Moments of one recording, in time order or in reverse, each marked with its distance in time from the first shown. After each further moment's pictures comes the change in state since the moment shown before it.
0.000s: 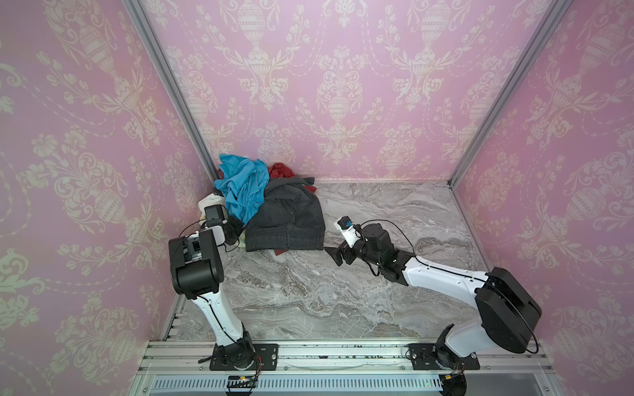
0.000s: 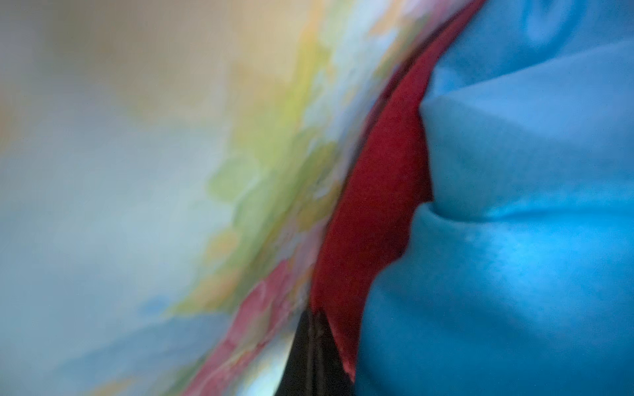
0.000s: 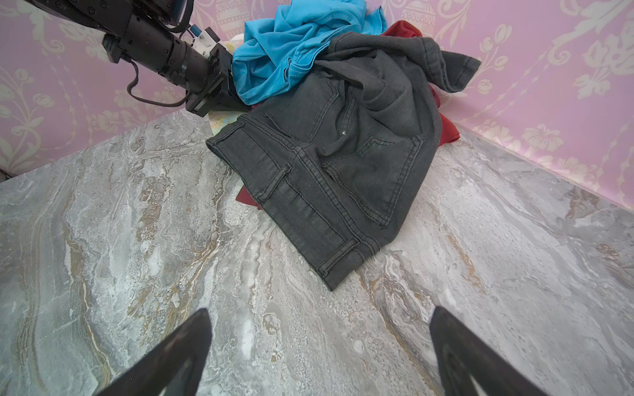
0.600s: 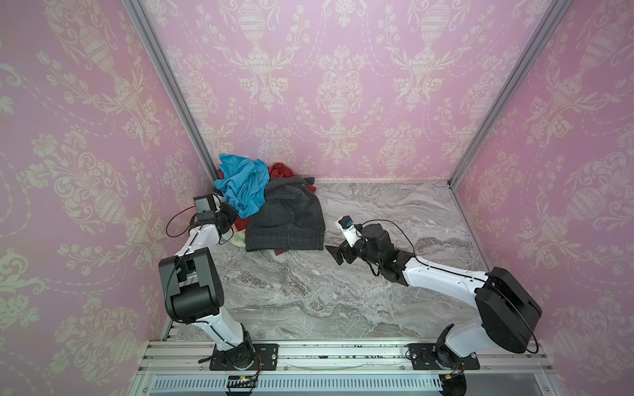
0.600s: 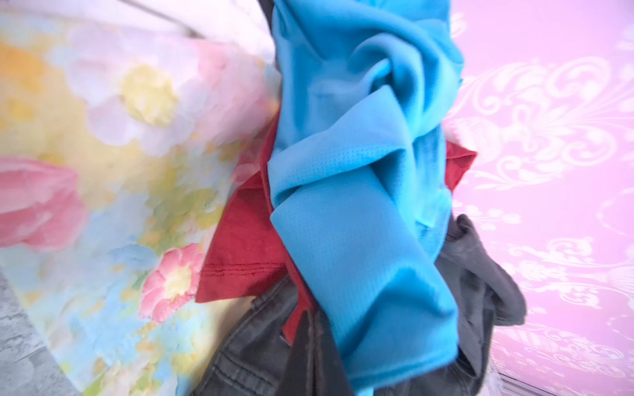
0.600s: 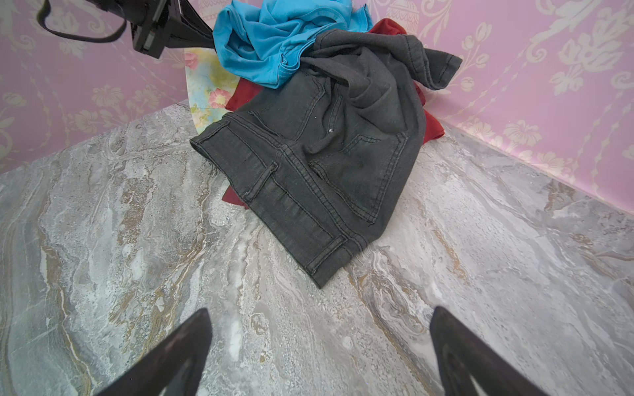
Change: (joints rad) left arm 0.000 -0.274 0.006 -0.058 0.004 0.001; right arm 0.000 -0.002 -0.004 -0.001 0.050 0.001
